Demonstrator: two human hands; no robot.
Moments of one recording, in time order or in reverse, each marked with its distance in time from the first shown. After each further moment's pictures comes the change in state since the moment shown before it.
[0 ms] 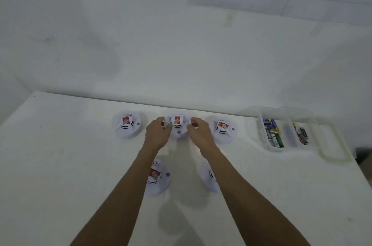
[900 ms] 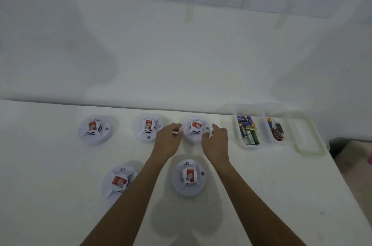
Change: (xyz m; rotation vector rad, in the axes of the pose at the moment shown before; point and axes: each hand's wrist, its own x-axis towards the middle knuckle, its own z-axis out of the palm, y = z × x) left_hand -0.021 0.060 0.093 -0.125 -0.145 0.085; right_hand -0.010 0.049 -0.105 -0.294 0.312 0.037
